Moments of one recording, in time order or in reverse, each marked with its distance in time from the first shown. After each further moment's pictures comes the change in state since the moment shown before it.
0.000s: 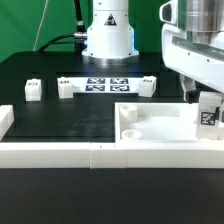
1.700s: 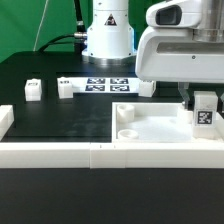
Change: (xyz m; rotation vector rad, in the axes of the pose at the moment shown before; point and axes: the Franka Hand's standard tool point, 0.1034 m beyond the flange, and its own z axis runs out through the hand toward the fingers) arm 0.004 0.000 -0.001 -0.041 0.040 -0.950
